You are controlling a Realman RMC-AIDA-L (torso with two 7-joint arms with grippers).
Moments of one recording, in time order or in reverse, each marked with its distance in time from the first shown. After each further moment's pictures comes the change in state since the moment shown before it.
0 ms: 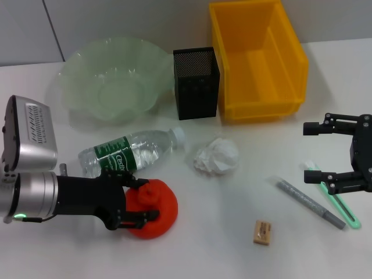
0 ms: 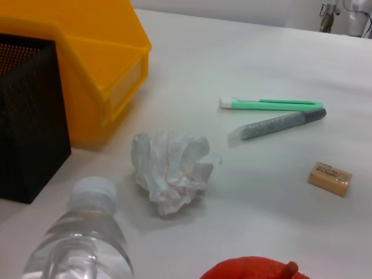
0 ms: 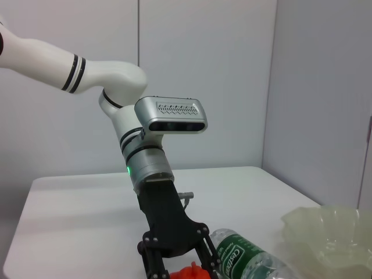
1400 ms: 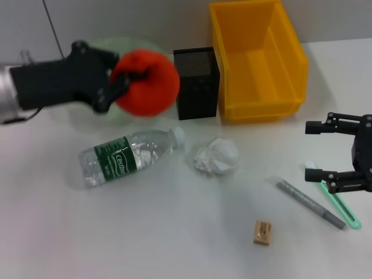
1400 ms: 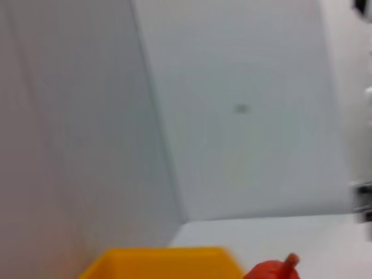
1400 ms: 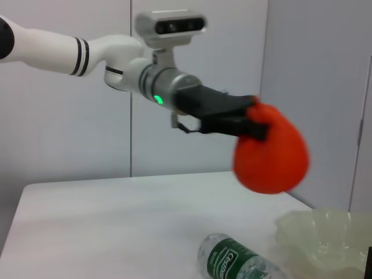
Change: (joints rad) left arm -0.090 0.002 -0.316 0.136 -0.234 0.160 0.116; right arm -0.015 0.011 0.017 -0.009 0.010 0.000 -0.001
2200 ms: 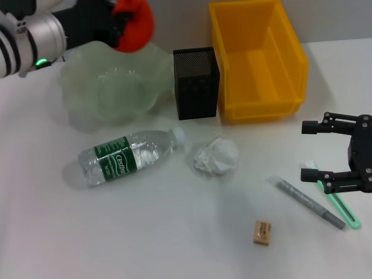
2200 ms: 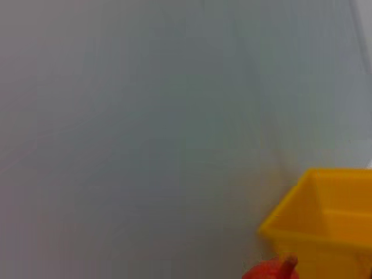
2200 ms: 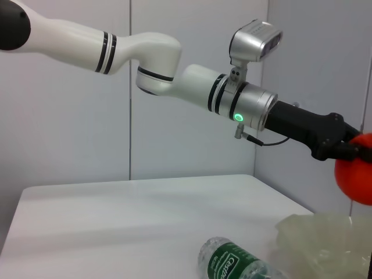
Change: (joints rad) left arm -0.184 -0.001 0.190 -0.190 -0.080 -0.736 0.052; right arm -0.001 0.018 0.004 -0.015 0.000 0.000 0.001
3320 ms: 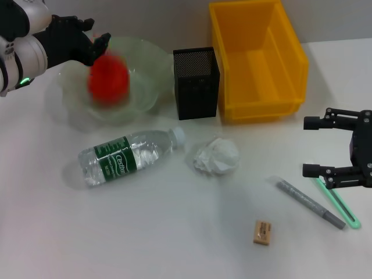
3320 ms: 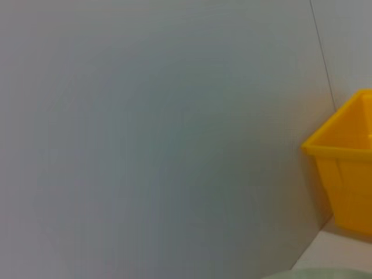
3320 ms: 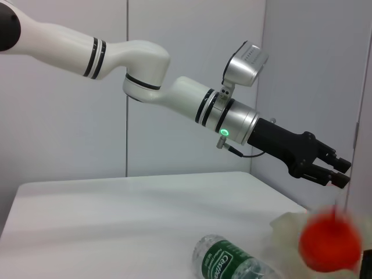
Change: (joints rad) left arm 0.043 0.002 0.018 -0.024 0.058 -0.125 -0.018; right arm 0.008 -0.008 0.002 -0.010 -0.001 0.005 0.012
